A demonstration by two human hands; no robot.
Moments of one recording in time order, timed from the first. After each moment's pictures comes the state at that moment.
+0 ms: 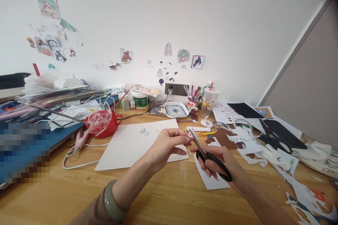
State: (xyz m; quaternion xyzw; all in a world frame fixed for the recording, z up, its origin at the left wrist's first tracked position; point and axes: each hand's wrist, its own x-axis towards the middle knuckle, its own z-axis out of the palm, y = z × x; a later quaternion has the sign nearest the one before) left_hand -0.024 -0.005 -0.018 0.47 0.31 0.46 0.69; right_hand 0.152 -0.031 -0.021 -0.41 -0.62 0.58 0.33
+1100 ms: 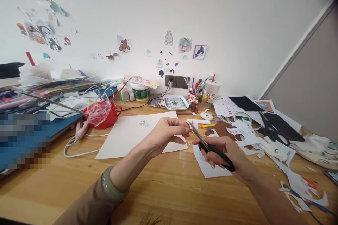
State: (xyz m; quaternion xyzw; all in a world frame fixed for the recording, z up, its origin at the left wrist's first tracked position) left_hand -0.029 -0.002 -0.013 0.50 0.32 0.44 0.67; right_hand 0.160 -0.030 -0.017 -0.42 -0.64 0.57 0.31
